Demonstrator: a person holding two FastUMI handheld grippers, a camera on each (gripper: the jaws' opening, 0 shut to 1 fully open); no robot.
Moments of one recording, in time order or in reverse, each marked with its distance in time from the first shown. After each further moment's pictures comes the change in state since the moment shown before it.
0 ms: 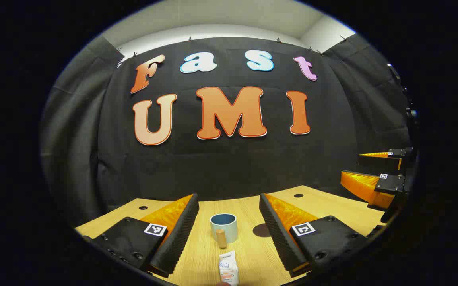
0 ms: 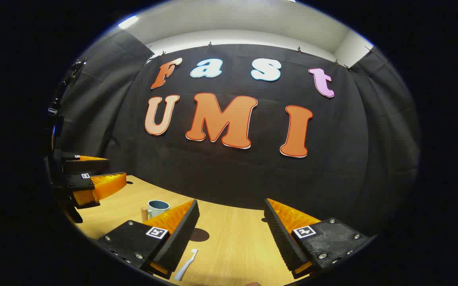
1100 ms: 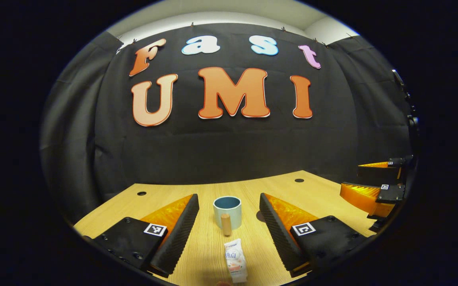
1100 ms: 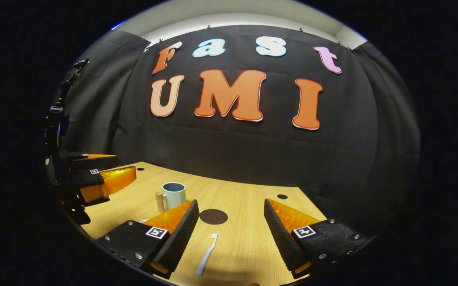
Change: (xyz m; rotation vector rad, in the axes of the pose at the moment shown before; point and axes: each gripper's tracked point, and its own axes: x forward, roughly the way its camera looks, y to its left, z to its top) left arm 0.010 0.018 -0.055 -0.034 0.177 -0.028; right arm -0.004 0.042 -0.058 0.073 0.232 0.076
